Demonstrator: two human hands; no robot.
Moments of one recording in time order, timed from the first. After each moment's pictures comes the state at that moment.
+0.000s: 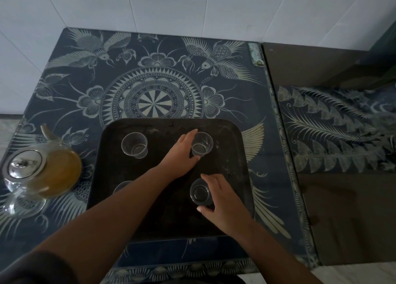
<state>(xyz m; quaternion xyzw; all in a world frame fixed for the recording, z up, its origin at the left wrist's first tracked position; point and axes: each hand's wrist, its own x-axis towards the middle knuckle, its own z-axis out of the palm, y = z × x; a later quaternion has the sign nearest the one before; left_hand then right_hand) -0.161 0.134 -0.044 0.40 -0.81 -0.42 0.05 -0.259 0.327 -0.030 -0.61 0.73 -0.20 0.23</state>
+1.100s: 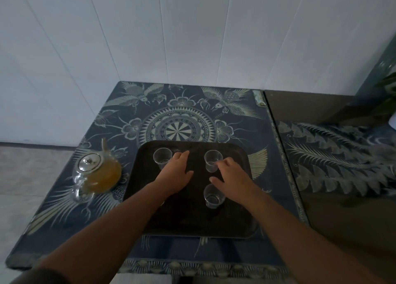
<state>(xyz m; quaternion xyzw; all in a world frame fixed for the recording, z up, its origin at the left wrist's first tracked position) -0.083 0.176 0.030 0.47 -0.83 -0.28 0.06 -0.267 0.289 0.049 -0.64 0.74 -0.14 0.16</state>
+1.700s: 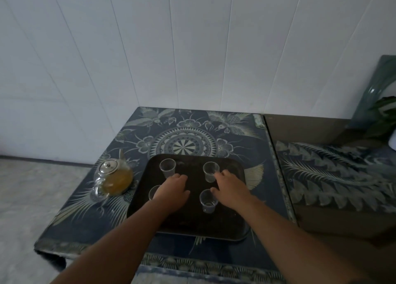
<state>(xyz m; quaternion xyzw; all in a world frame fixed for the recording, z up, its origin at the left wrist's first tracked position) -0.066 0.257 0.067 0.51 -0.84 -0.17 0.03 -0.266 0.329 0.078 -0.66 0.73 -0.12 0.14</state>
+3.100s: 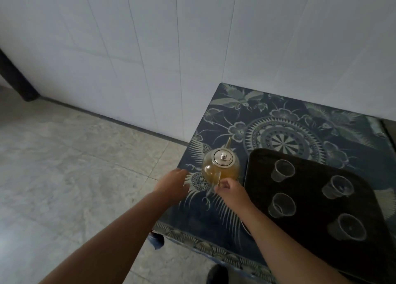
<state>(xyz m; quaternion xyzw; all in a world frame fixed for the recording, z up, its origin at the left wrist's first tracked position) 0.308 0.129 0.034 0.59 -0.77 -0.24 0.04 0.096 0.175 0.009 -0.51 0.71 -0.23 0.43</state>
